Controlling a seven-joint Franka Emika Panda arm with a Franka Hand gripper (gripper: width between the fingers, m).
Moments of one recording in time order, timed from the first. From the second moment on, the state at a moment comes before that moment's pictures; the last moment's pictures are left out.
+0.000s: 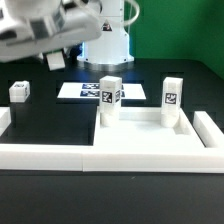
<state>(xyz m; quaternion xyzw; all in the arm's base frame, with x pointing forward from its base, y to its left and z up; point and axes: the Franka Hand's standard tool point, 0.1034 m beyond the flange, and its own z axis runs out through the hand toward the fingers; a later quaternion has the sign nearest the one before) 0.451 -0.112 0.139 -0.94 -0.12 0.30 0.08</state>
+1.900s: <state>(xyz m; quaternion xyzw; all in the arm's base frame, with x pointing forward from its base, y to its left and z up) 0.588 0.051 0.173 -0.97 0.00 -0.26 0.04</state>
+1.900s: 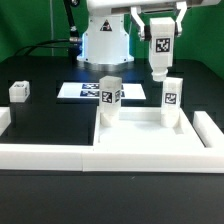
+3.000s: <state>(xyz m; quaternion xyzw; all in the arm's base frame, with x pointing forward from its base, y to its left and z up) 0.596 0.102 0.100 -0.96 -0.02 -0.29 0.03</state>
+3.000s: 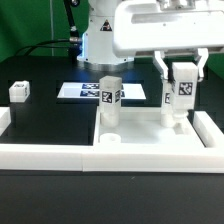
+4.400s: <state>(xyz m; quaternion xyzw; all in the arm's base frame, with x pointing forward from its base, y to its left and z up) 0.616 0.098 0.090 -0.95 -0.01 -0.30 0.02</state>
